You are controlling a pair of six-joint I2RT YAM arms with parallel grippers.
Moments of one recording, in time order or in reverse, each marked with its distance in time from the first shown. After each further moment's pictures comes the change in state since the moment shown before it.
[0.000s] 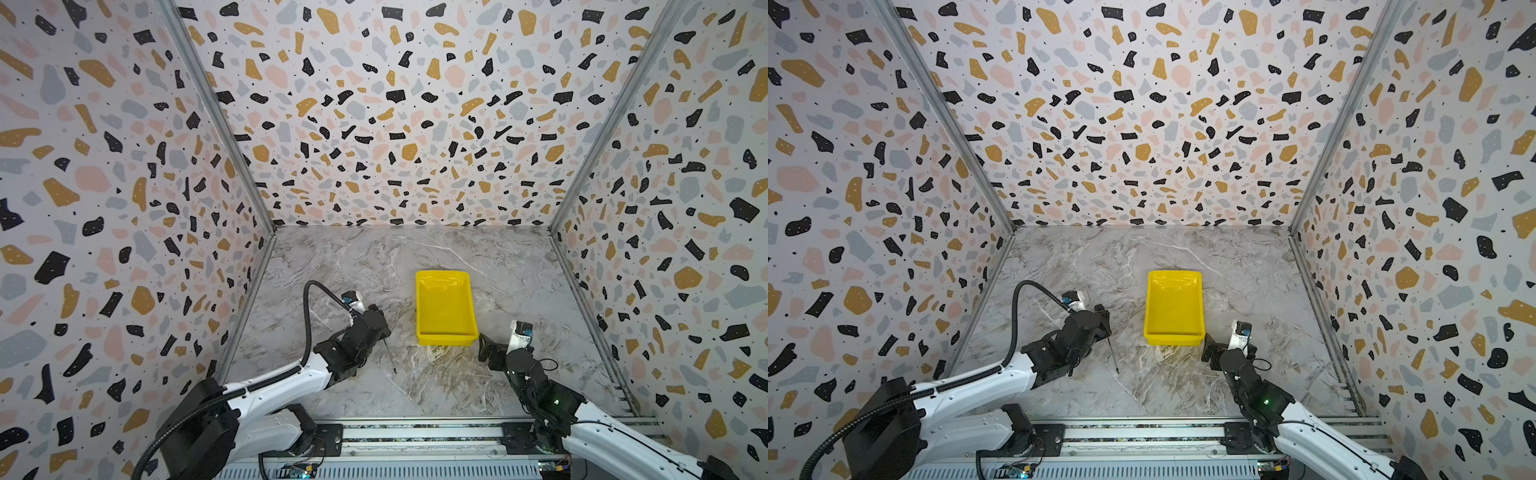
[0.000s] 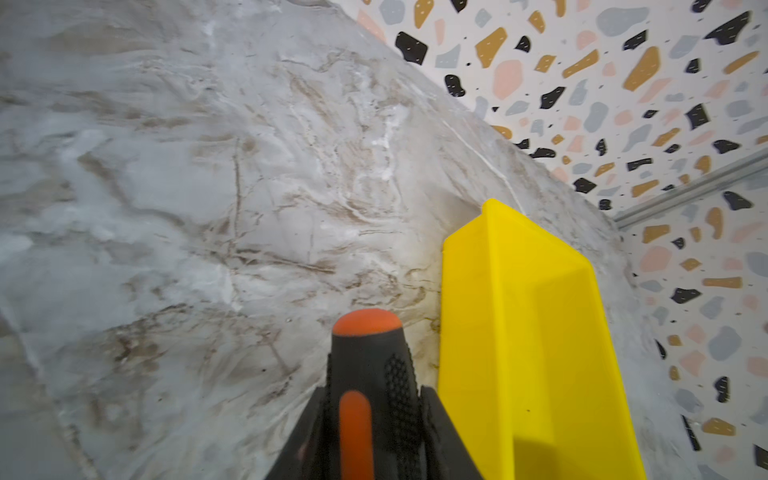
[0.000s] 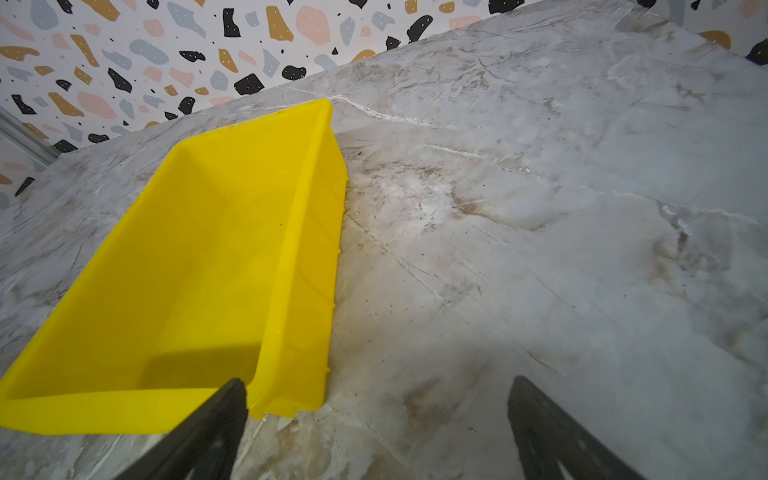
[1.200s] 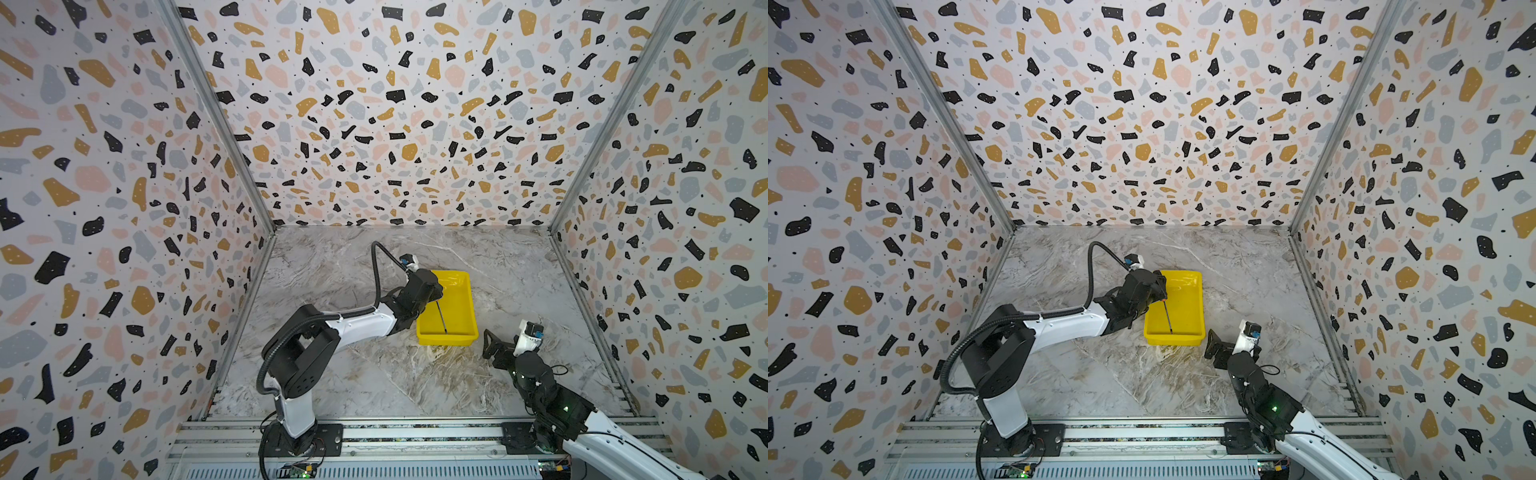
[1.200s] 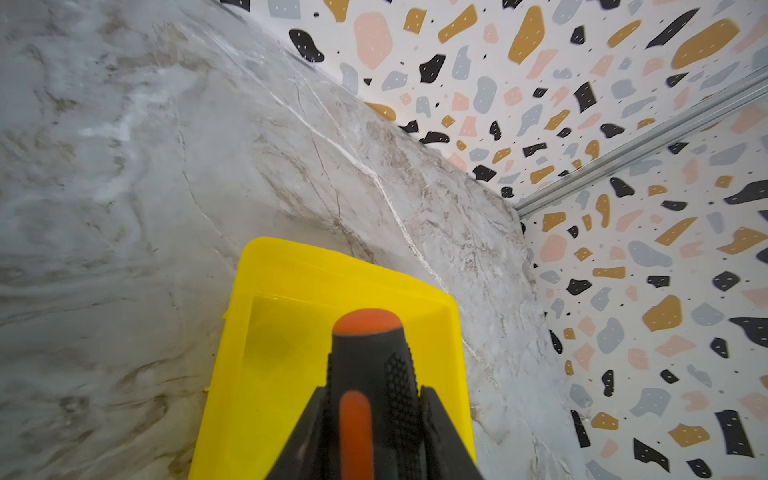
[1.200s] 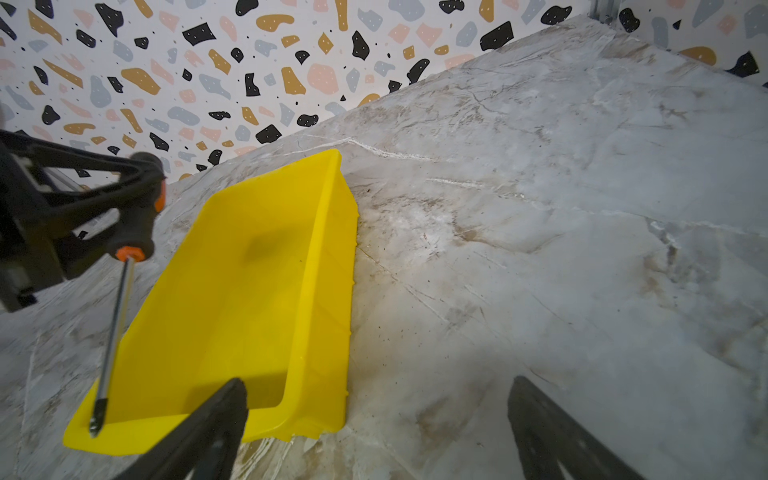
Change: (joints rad) left arm -0.028 0.710 0.606 0.166 0.129 0.017; right arm 0.000 -0.177 0.000 -0.067 0.021 0.028
